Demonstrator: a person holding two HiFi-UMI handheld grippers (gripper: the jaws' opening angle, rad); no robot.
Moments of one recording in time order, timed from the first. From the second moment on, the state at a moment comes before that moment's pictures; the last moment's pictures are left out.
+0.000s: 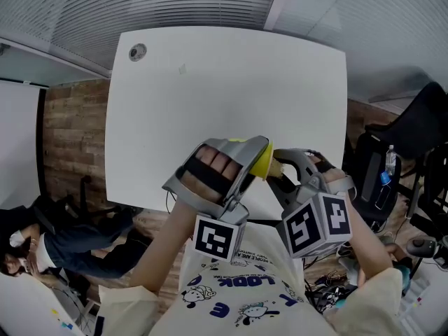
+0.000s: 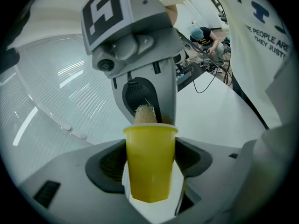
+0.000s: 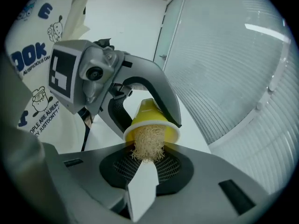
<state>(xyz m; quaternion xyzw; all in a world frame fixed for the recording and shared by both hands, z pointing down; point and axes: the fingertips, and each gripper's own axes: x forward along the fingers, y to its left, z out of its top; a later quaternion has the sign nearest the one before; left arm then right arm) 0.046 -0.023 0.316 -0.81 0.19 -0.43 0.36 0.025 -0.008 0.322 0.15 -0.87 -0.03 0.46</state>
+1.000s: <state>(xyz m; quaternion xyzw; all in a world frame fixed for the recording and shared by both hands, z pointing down) 0.051 -0.025 0.298 -0.72 0.21 -0.42 0.51 0.028 -0.007 0.307 0.15 -0.89 0.32 0.28</state>
